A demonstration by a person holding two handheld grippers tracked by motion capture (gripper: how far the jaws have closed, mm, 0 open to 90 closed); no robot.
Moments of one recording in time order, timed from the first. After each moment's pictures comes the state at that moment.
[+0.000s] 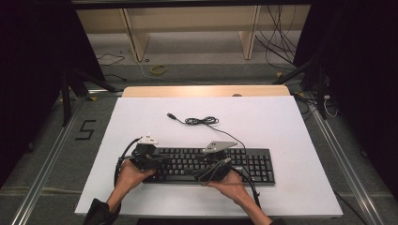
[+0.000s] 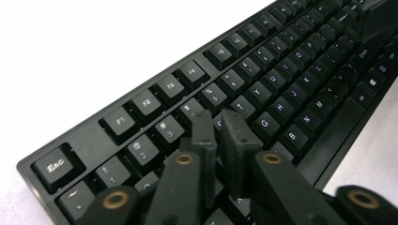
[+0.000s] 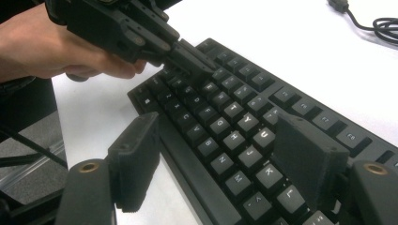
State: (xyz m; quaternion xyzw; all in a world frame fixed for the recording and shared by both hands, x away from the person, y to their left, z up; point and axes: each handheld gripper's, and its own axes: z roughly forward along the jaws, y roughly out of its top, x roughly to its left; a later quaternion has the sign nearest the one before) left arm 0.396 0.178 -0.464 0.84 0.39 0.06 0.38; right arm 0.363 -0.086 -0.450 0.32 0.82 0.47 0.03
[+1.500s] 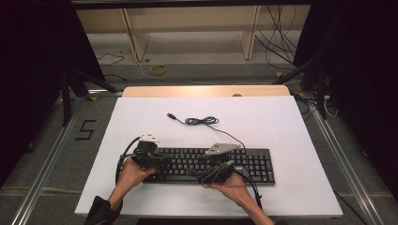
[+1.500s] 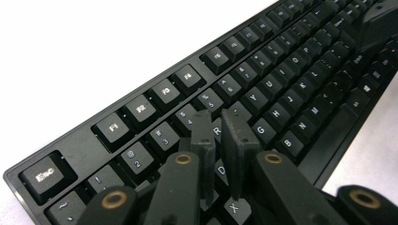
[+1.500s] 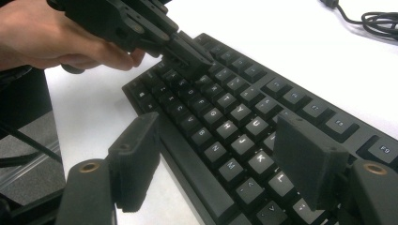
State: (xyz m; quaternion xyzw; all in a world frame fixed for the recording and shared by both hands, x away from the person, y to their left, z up) left arm 0.400 0.176 -0.462 0.84 0.39 0.04 0.38; right arm 0.358 -0.093 -0.454 0.32 0.82 0.47 0.04
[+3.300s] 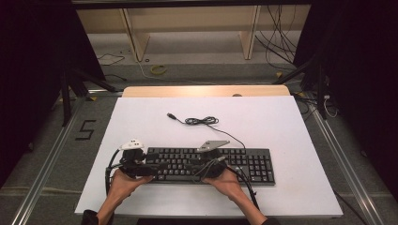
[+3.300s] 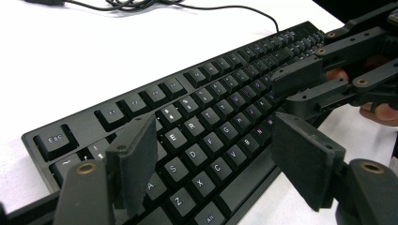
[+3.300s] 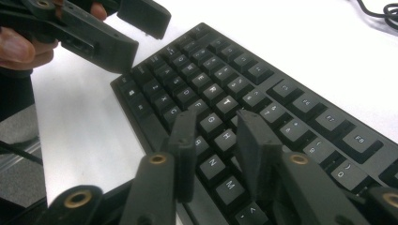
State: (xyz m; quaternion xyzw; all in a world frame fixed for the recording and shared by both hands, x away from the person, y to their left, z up) left arm 0.364 0.202 -0.453 0.78 0.42 0.05 0.47; right arm 0.373 -0.073 -0.460 0.32 0.84 0.44 0.04
